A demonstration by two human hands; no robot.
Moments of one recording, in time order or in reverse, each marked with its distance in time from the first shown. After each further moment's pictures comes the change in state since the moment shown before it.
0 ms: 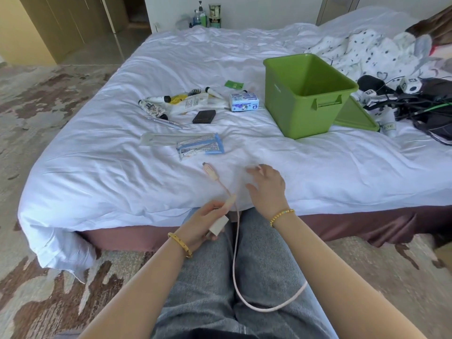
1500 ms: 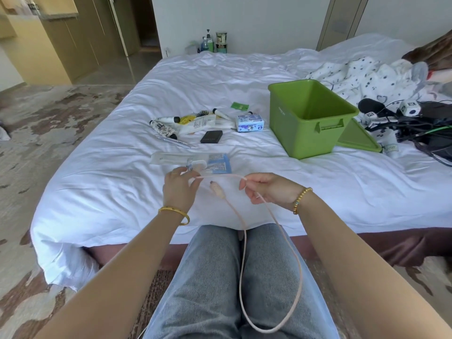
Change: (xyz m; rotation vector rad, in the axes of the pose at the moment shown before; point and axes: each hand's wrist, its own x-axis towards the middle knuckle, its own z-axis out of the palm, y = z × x) left_hand 0.038 0.086 -0.059 1.117 0.756 0.505; right_hand 0.037 -0.029 -0.068 0.849 -0.707 0.035
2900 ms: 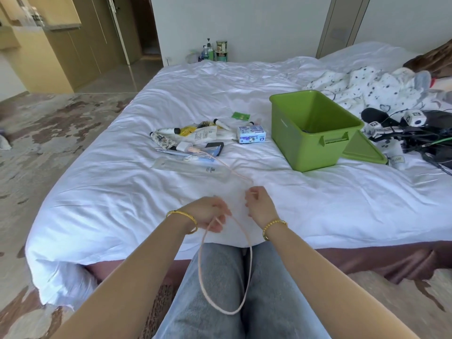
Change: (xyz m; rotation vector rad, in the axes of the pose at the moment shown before) left_hand 0.007 0.048 -0.010 -0.564 -0.918 -0.341; right_hand 0.060 0.041 0.025 -0.009 0.670 0.120
